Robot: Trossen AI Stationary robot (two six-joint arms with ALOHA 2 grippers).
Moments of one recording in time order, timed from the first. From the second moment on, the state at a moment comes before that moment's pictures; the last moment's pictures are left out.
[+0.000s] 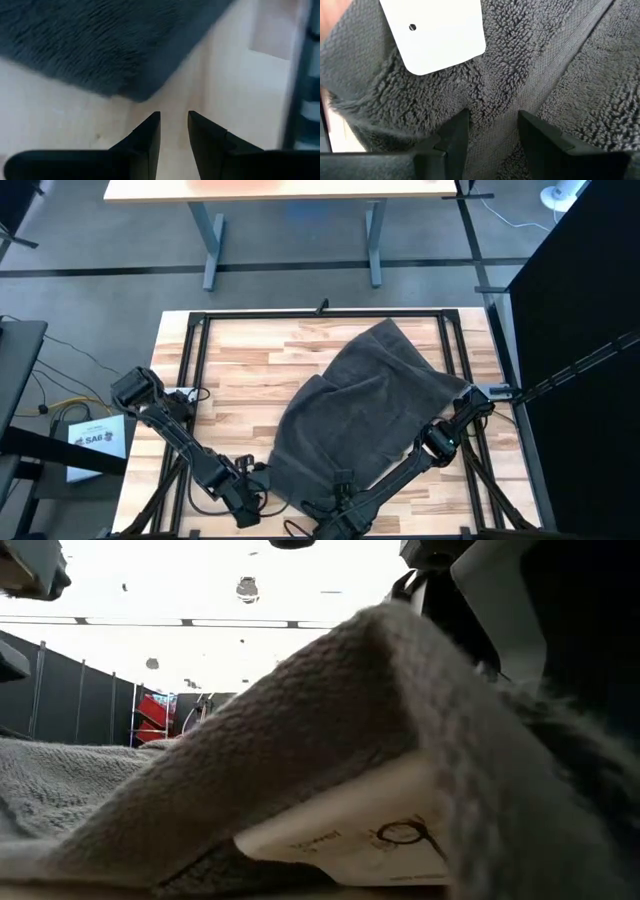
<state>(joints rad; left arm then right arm) -0.83 1.73 0.99 -0.48 -0.22 -1.05 0.64 2.61 2.33 -1.30 0.23 0.62</state>
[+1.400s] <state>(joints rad) -0.81 1.75 0.94 -0.33 -0.61 -1.15 0.63 2.61 2.33 -1.30 0.23 0.67</state>
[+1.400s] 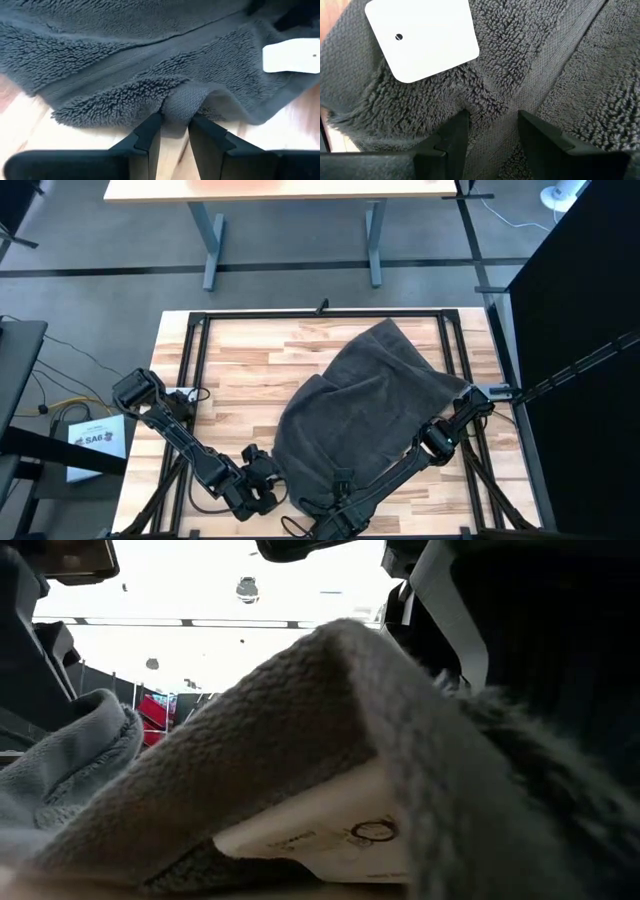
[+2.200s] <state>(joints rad) -0.84 1.68 1.07 -1.04 -0.37 -0.97 0.63 2.60 2.33 -1.35 0.27 0.71</state>
